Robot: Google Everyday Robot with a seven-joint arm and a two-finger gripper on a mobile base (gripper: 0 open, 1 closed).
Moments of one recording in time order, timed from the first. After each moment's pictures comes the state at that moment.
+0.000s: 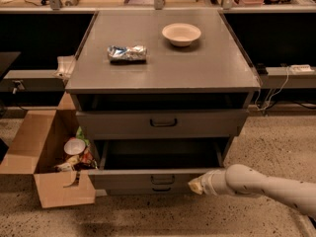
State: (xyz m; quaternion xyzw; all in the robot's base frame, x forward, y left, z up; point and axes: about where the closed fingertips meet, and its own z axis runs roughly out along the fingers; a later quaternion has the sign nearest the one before) arm 0.533 -0.171 0.391 -0.28 0.90 0.19 0.26
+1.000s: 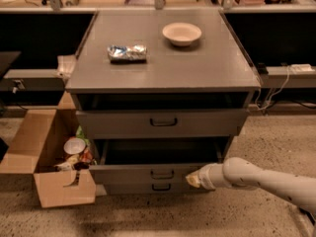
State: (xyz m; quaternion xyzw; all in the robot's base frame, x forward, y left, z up) arm 0.559 -0.166 0.395 -0.29 0.90 0.19 0.27
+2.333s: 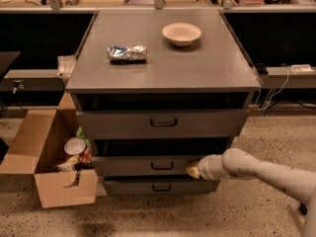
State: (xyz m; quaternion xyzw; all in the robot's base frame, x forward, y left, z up) arm 0.594 -0.170 0.401 -0.30 0.89 0.19 0.29
